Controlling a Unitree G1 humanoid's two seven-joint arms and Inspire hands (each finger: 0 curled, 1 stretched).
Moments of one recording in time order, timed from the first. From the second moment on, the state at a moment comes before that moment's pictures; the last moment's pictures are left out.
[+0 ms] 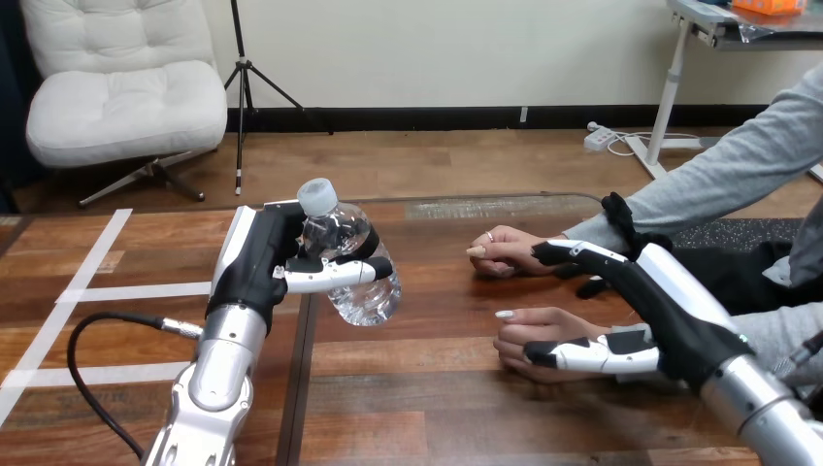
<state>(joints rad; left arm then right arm) -0.34 0.19 -0.06 0.47 0.17 -0.08 0.03 -0.12 -0.47 -0.04 0.38 -0.38 -0.52 0.24</state>
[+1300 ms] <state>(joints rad) -0.33 0.19 -0.02 0.25 0.16 -0.04 0.00 -0.35 -0.60 0.04 0.72 -0.47 -0.59 0.14</state>
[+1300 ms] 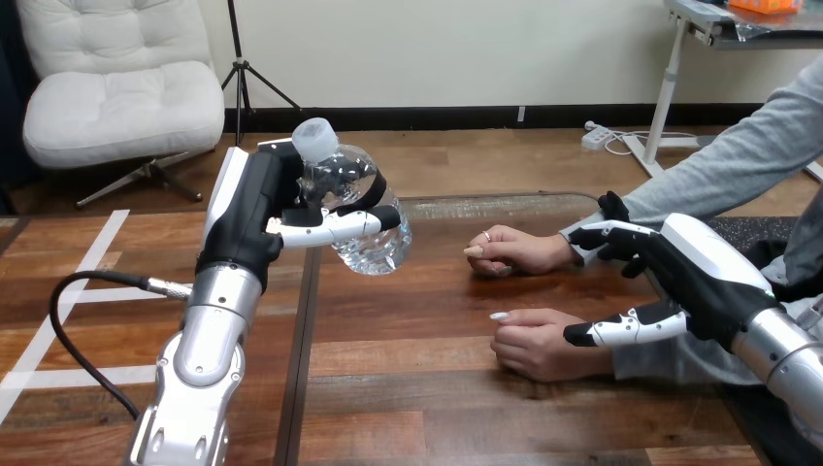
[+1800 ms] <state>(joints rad) -0.33 0.19 -0.02 0.24 0.16 -0.04 -0.02 -0.37 -0.60 0.08 0.82 -0.48 -0.62 0.12</state>
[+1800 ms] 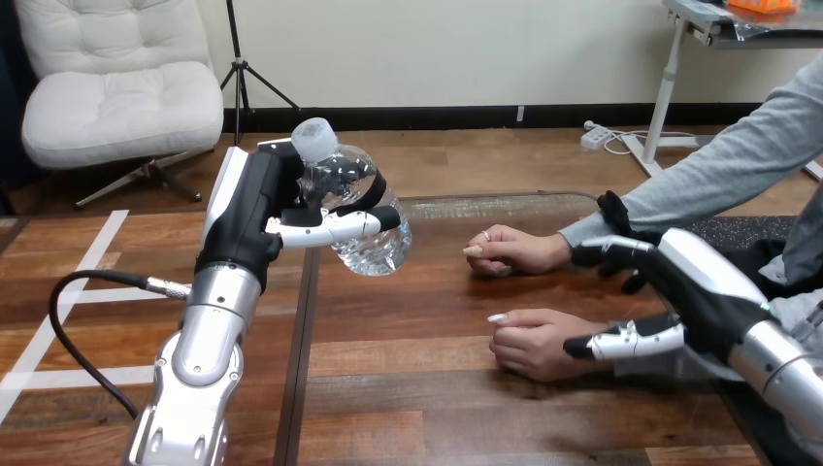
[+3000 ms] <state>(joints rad) -0.33 0.19 -0.01 0.23 0.15 -0.05 -0.03 -0.43 -0.63 0.14 0.90 -0.48 -0.58 0.17</state>
